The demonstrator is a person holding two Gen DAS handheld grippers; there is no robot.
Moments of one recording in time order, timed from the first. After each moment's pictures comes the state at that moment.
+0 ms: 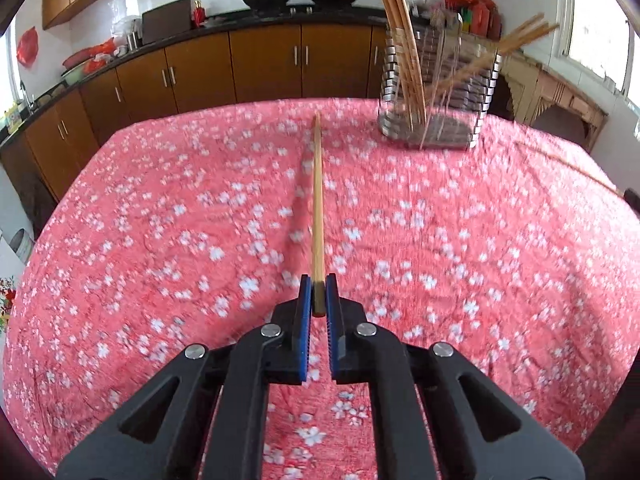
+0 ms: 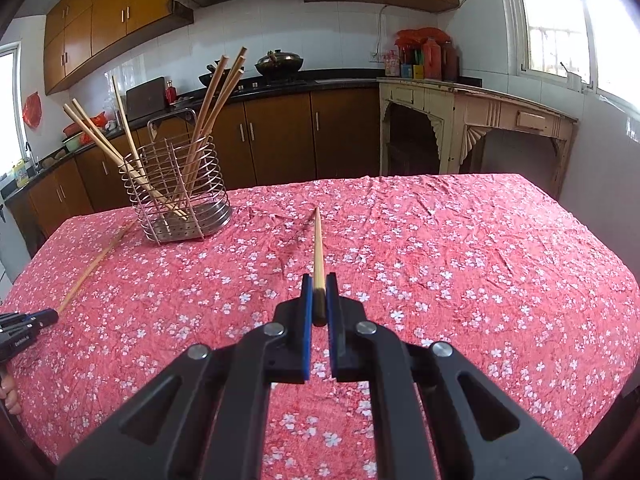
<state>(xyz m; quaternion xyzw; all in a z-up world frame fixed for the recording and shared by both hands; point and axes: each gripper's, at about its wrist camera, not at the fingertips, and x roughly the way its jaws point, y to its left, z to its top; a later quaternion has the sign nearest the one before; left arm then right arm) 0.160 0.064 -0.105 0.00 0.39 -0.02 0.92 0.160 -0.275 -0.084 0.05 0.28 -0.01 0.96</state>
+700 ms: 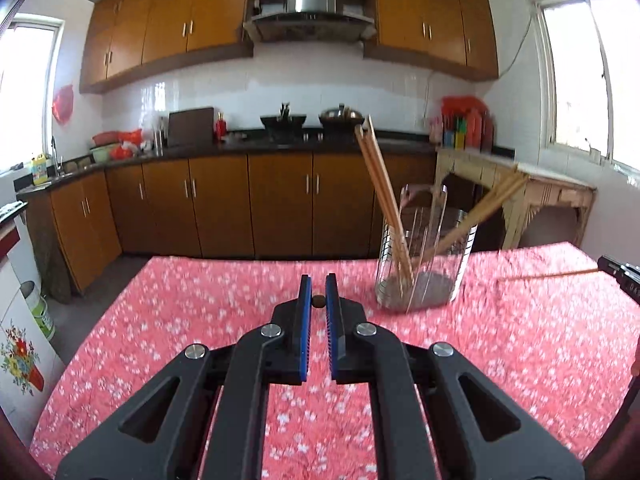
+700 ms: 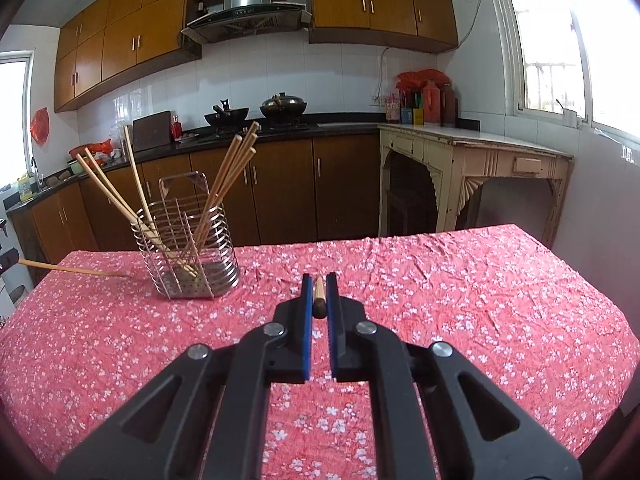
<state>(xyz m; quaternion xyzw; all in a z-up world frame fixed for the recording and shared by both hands) 0.135 0.067 0.002 0.00 0.18 0.00 0.98 0.159 -0.272 -0.031 0.03 0.20 -0.01 0.98</state>
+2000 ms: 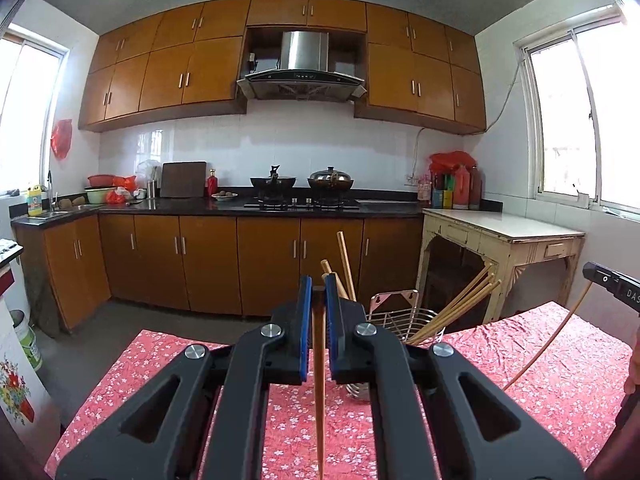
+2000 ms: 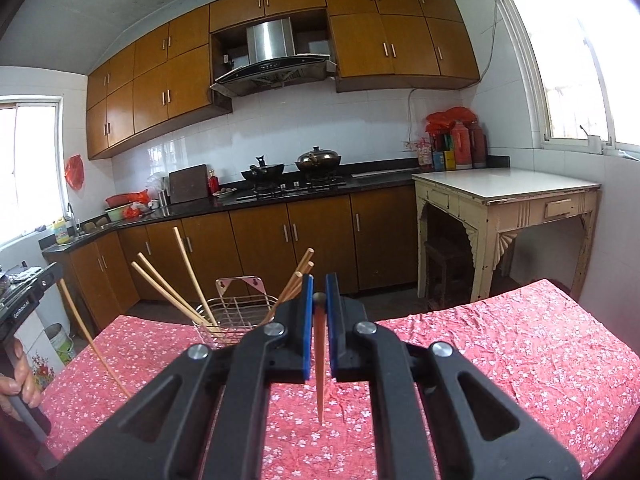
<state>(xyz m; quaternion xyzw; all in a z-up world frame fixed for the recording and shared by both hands) 0.144 0.044 0.077 -0.01 0.08 -0.02 1.00 0.161 -0.264 0.070 0.07 0.13 0.06 0.99</state>
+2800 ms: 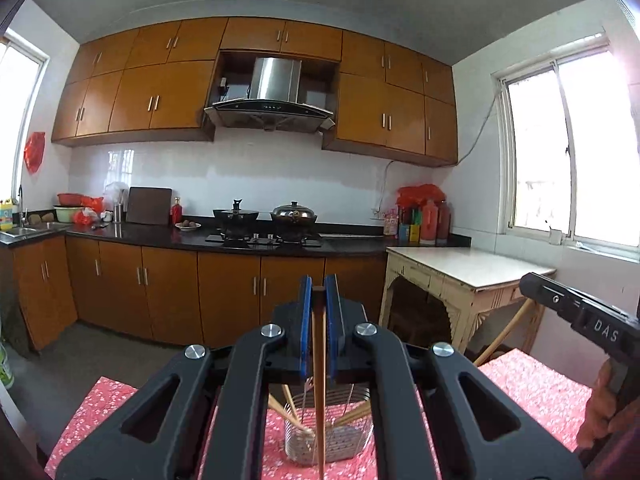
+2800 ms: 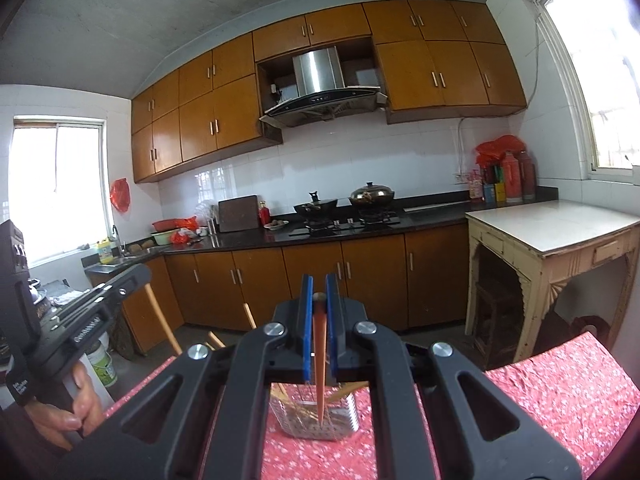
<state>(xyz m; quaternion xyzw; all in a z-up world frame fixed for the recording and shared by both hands) 0.177 -0.007 0.164 -0.03 0.04 -0.07 1.00 0.186 -0.220 0.178 0.07 0.07 0.14 0.98</state>
